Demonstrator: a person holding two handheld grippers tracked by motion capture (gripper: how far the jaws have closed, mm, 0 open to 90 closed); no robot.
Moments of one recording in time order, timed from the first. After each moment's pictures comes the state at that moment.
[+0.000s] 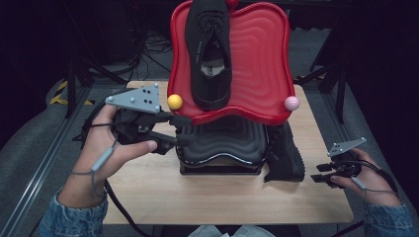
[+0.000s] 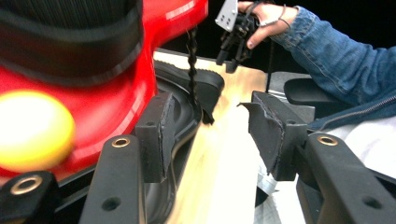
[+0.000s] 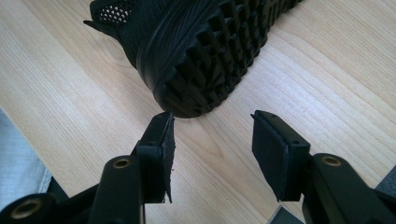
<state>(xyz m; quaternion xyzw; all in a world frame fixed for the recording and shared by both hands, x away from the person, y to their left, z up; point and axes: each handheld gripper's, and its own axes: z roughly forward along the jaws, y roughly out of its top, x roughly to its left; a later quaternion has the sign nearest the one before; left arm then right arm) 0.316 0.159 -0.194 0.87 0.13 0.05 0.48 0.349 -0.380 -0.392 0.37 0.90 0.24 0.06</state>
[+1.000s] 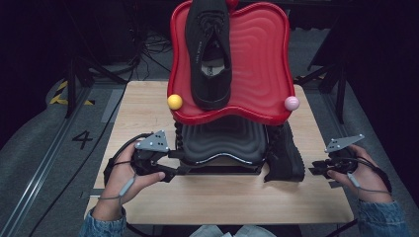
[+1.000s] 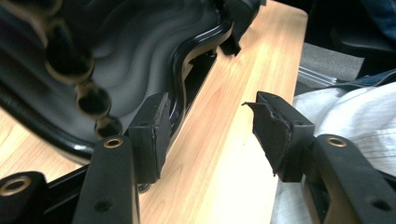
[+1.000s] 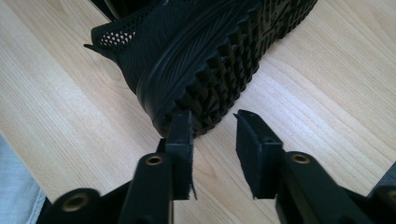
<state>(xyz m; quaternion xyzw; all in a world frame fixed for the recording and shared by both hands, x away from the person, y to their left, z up) 0.326 0.166 -0.324 0.88 0.20 0.04 0.43 0.354 -0.369 -0.381 0.35 0.90 0.25 0.09</state>
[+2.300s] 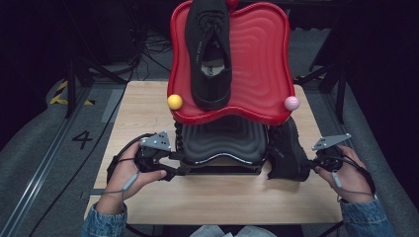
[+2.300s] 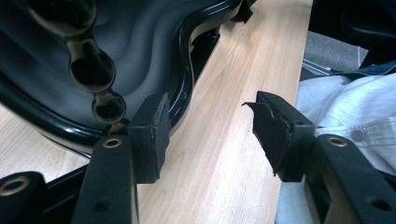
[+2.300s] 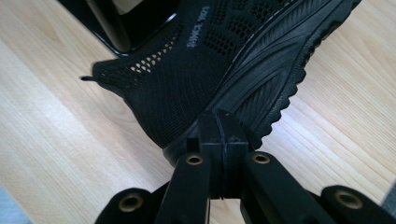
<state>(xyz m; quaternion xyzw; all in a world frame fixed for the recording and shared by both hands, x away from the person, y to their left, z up) 0.340 0.164 -0.341 0.89 0.21 0.01 0.41 0.354 -0.336 -0.378 0.37 0.89 0.24 0.13</state>
